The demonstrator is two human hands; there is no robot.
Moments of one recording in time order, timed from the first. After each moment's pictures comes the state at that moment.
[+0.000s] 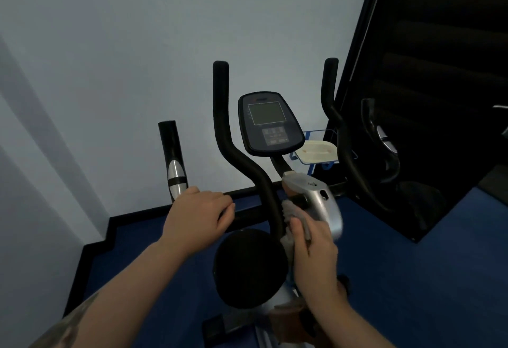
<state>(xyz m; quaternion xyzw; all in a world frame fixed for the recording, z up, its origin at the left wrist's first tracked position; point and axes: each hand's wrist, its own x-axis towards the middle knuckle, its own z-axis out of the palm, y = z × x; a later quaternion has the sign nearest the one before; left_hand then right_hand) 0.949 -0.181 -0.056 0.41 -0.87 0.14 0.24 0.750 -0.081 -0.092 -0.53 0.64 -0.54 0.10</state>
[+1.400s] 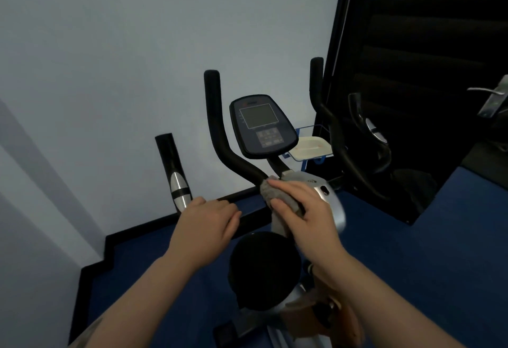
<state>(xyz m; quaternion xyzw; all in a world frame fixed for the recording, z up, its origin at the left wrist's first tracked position) 0.957 -0.178 -0.049 0.38 -0.90 0.12 0.21 0.764 -0.101 -0.033 -0.61 0.57 -0.53 0.16</state>
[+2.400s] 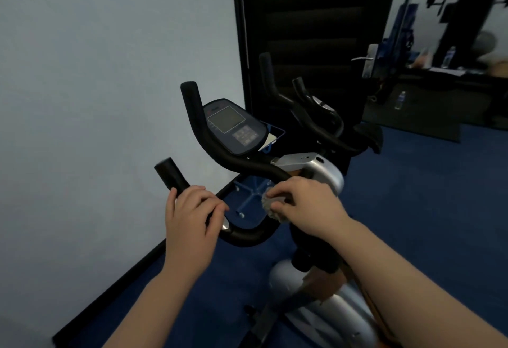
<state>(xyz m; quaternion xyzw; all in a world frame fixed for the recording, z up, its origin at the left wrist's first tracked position) 1.030 -0.249 -0.046 0.25 -0.89 -0.10 0.38 0.848 -0.110 -0.006 -0.53 0.82 -0.21 0.03</state>
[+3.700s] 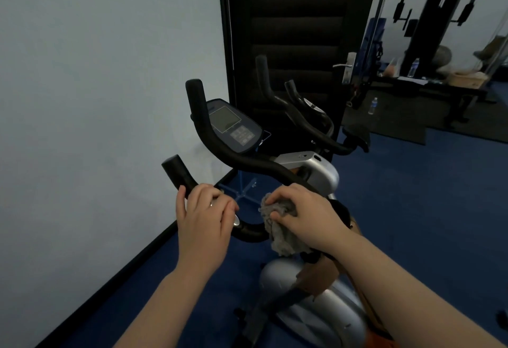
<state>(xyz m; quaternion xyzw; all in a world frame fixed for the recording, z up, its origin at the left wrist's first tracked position) 1.027 -0.257 -0.057 0.24 -0.90 -0.08 0.37 0.884 -0.104 -0.018 -0.49 0.83 -0.28 0.07</state>
